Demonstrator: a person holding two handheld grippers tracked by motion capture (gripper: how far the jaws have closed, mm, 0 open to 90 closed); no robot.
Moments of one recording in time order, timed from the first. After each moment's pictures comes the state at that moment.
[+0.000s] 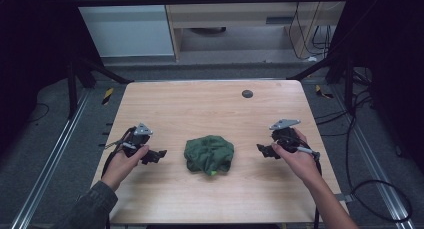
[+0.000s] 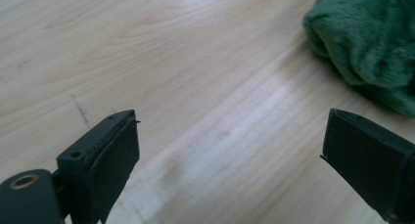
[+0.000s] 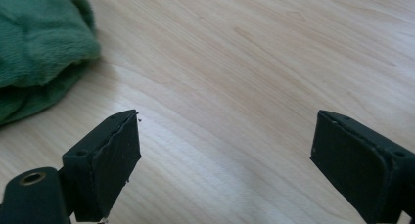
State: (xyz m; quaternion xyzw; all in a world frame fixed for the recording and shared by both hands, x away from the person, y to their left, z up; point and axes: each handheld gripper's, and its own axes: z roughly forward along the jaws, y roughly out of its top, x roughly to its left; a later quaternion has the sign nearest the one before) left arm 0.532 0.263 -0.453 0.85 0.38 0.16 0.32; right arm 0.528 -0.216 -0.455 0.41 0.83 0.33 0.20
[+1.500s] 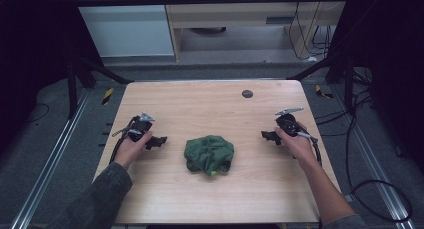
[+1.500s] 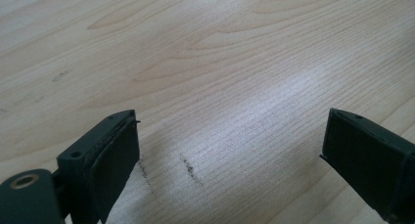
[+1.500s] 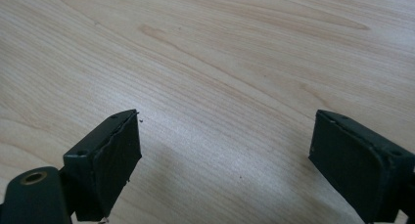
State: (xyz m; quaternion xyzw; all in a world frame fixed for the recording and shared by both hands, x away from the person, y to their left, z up) left arm 0.595 0.271 -0.488 0.84 0.42 0.17 0.30; right arm 0.597 -0.244 -0.491 0.50 0.78 0.33 0.16
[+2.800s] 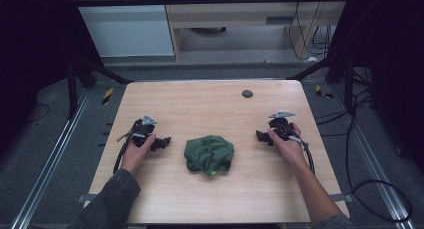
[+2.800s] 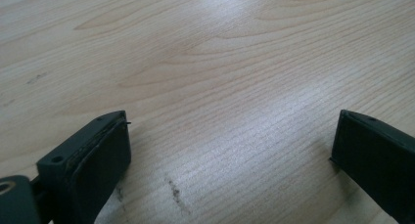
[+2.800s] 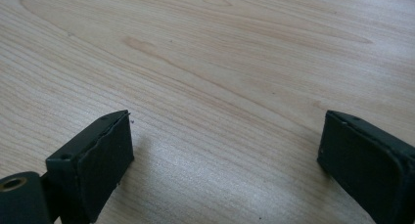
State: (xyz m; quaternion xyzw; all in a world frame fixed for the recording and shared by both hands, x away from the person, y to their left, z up) left arm 0.592 0.265 -0.507 0.81 0.43 0.19 0.33; right arm 0.597 -0.222 -0.510 0.51 0.76 0.33 0.22
